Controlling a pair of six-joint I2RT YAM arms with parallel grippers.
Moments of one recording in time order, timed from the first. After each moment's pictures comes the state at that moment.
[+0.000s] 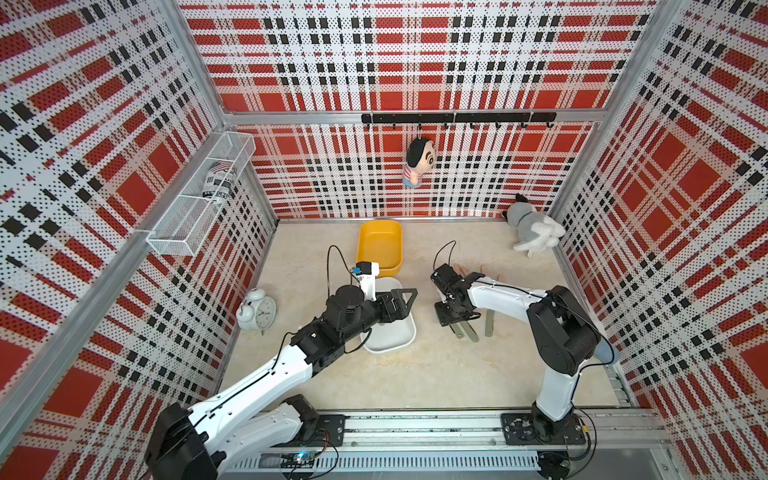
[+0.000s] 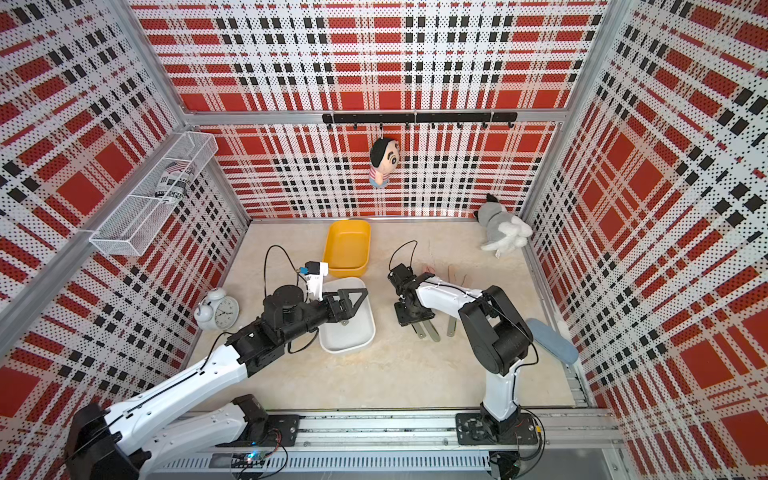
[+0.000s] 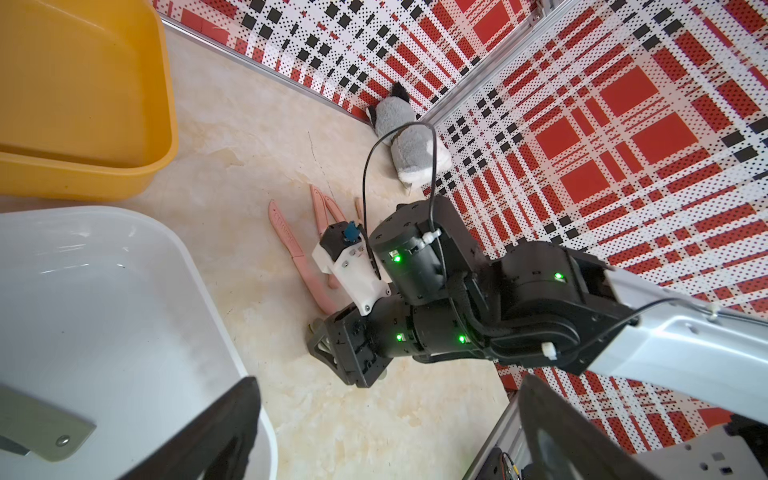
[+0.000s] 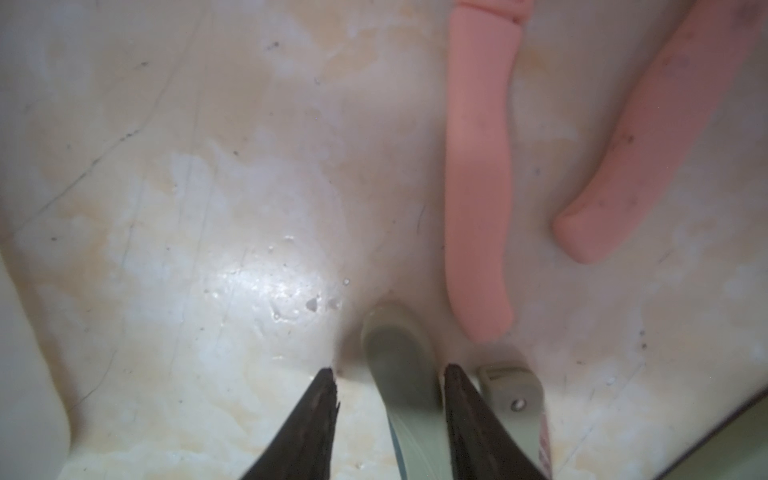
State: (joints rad) left arm -0.72 0.99 0.69 0.02 0.10 -0.79; right arm 0.63 1.86 1.20 -0.70 0.05 0.35
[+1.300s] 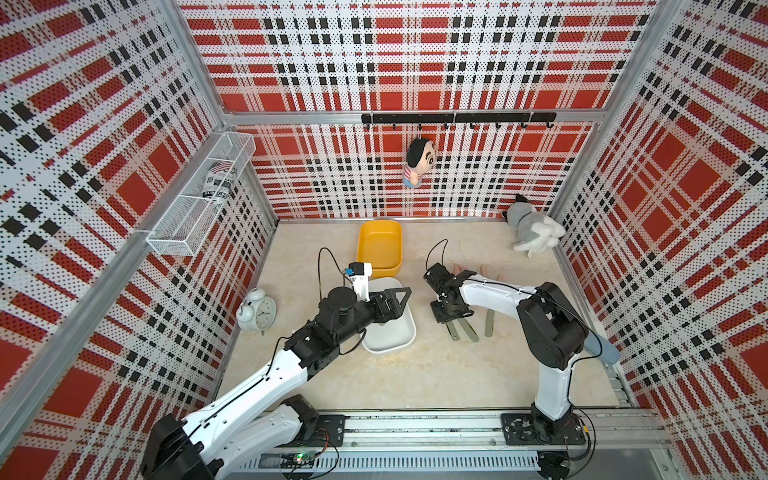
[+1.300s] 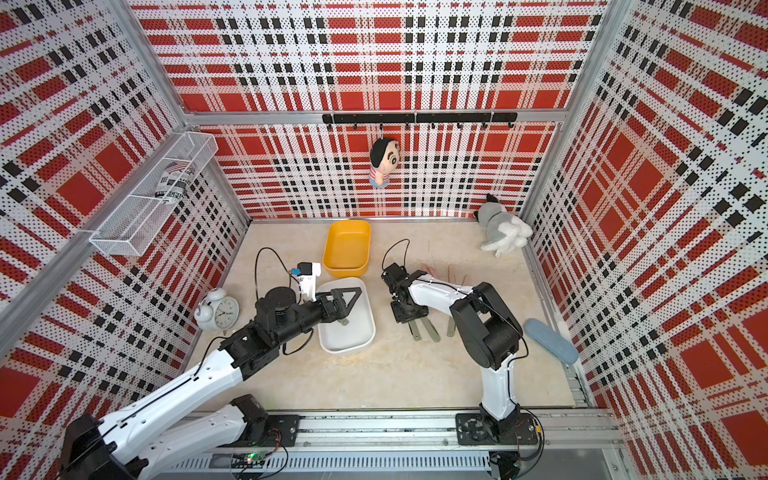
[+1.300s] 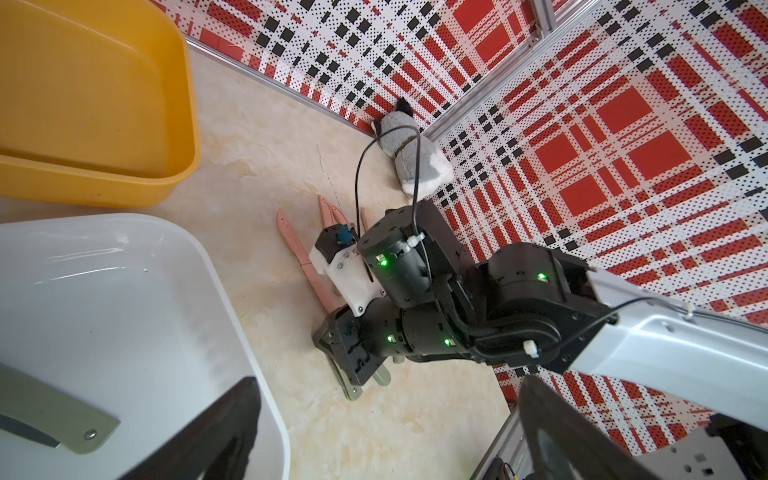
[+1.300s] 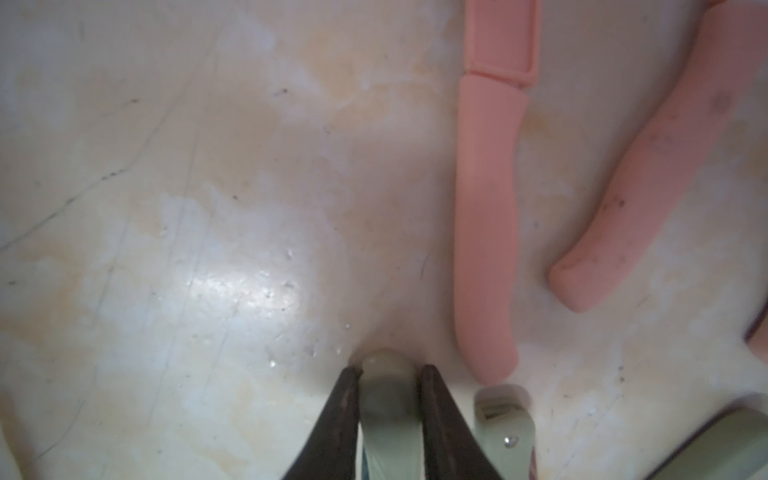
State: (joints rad) left arm -0.68 0.94 0.66 0.02 0.11 -0.79; right arm 0.65 1.93 1.28 -0.73 0.13 0.32
